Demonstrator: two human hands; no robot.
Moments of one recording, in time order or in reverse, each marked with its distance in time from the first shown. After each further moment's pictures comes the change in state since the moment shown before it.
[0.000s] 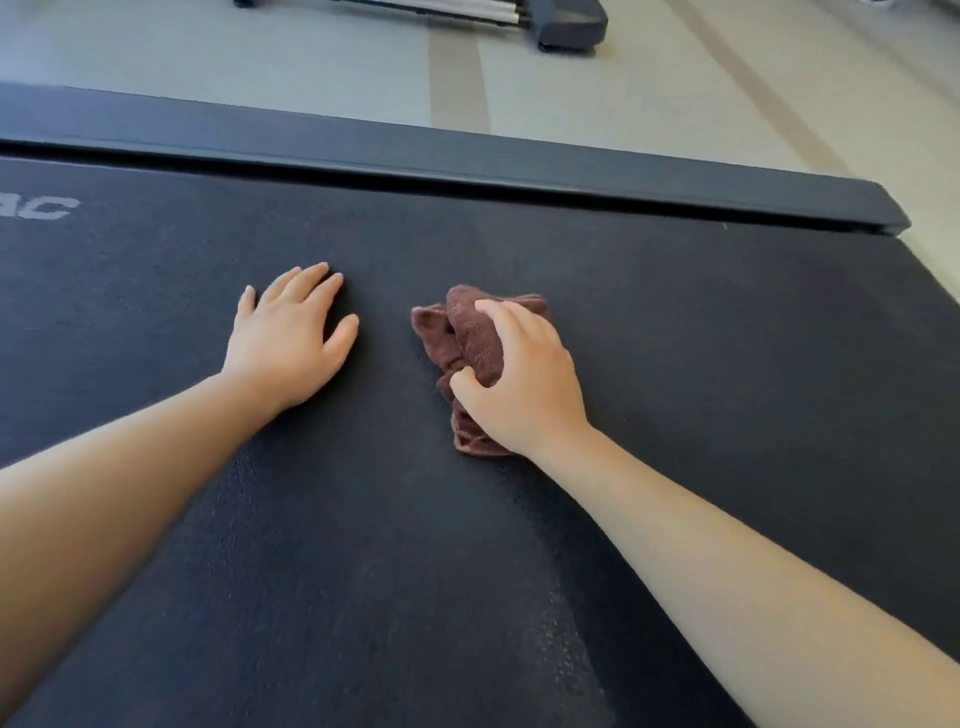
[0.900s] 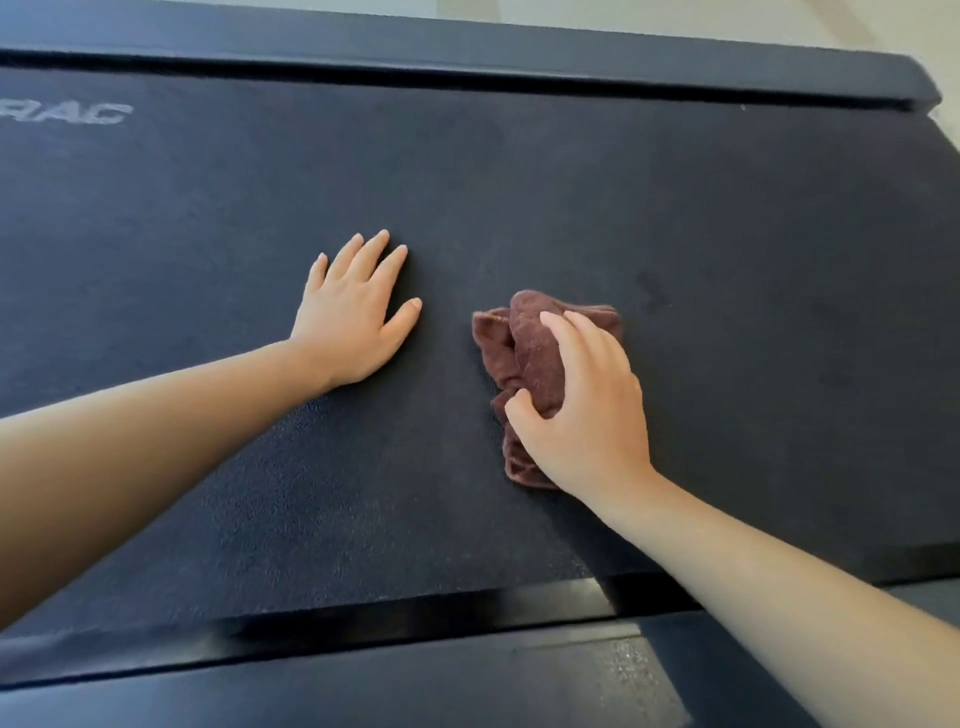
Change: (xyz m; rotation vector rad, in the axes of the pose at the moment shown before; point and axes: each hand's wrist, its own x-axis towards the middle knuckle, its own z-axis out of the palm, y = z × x) left_hand -0.101 0.020 -0.003 0.044 -0.126 0.176; right_hand -0.160 -0.029 -0.016 -0.043 0.053 0.159
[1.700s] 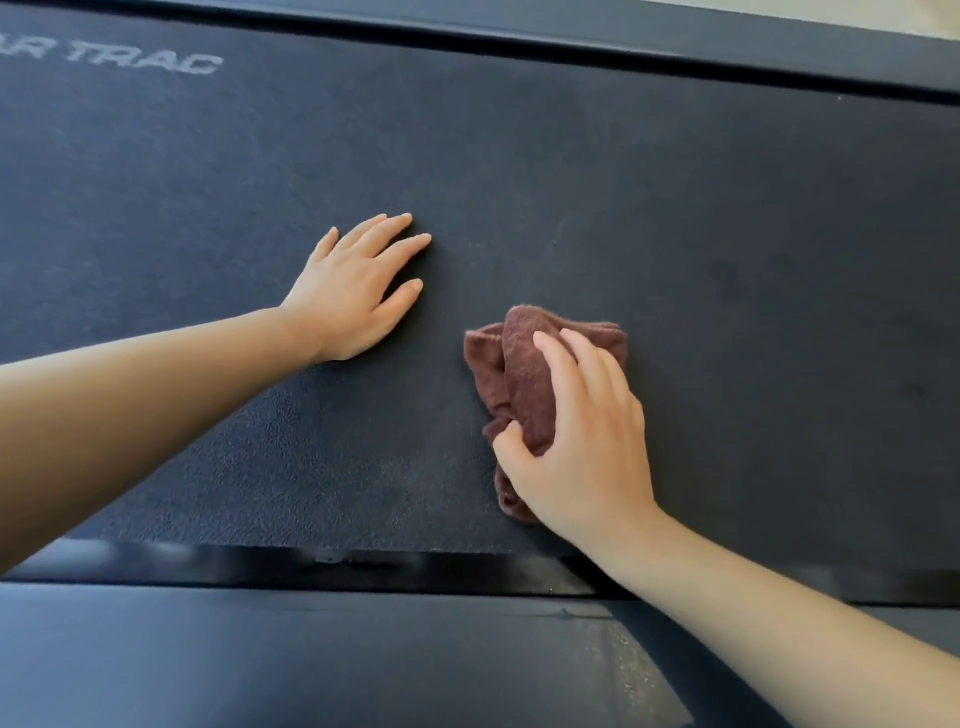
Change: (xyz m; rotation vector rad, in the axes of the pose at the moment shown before) left_hand -0.038 -0.045 -0.021 -0.024 -0.020 0.055; right_hand -0.039 -0.042 0.015 -0.055 -0.113 -0.105
